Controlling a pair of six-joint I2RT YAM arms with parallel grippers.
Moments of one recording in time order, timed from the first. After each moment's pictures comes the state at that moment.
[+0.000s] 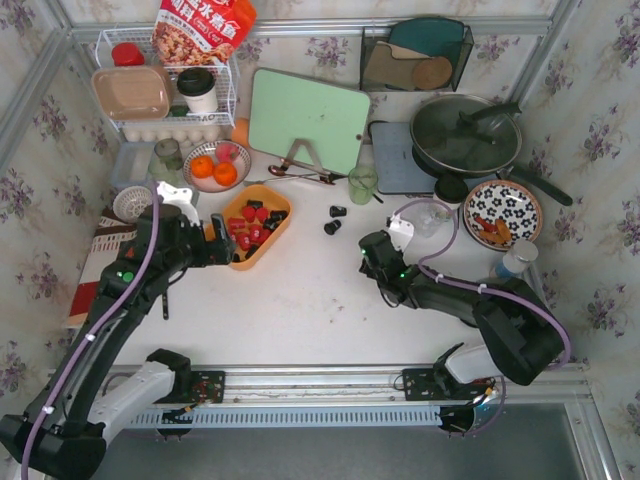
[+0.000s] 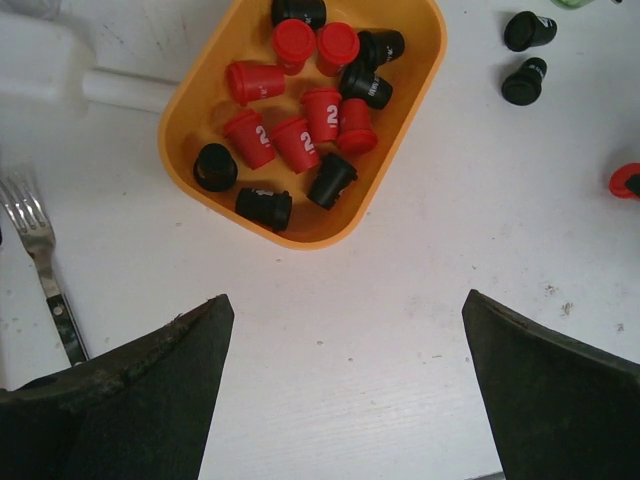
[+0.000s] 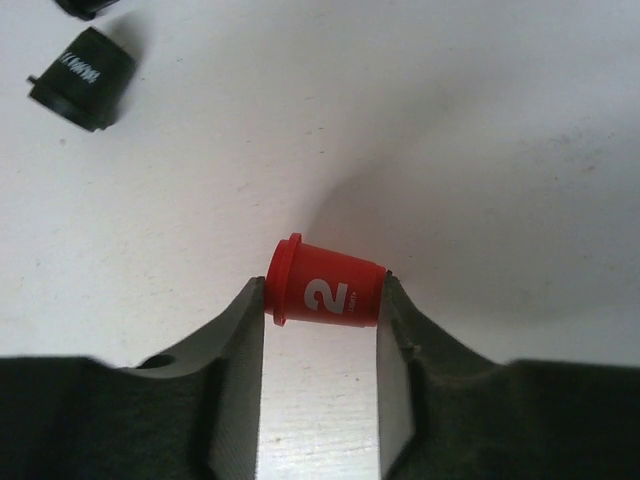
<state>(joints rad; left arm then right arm) -0.35 0.87 0.95 -0.68 -0.01 -0.29 0.65 1.41 0.57 0.05 0.52 0.79</state>
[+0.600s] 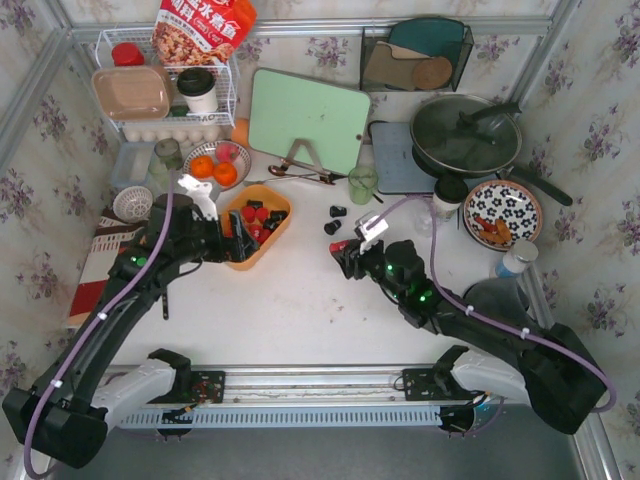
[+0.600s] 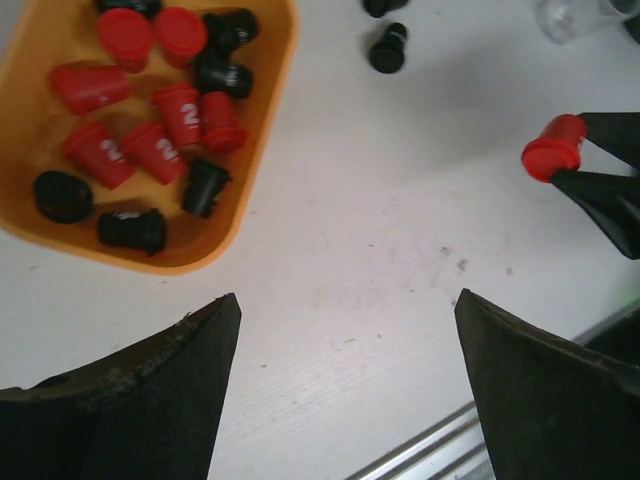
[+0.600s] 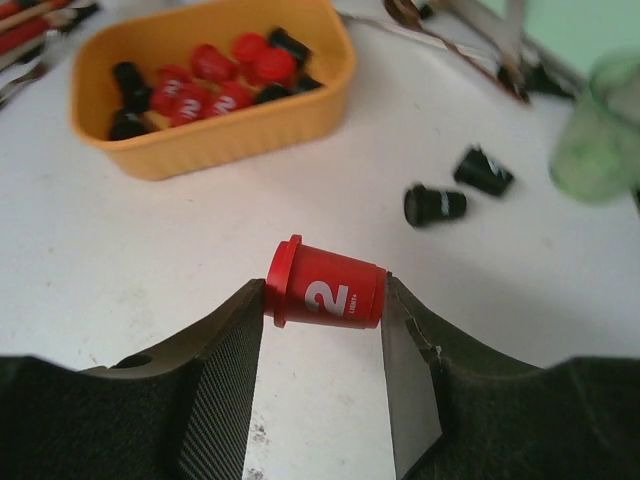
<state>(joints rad) -0.36 0.97 0.96 -0.58 0.24 -0.32 0.71 1.11 0.45 0.44 0.07 0.12</state>
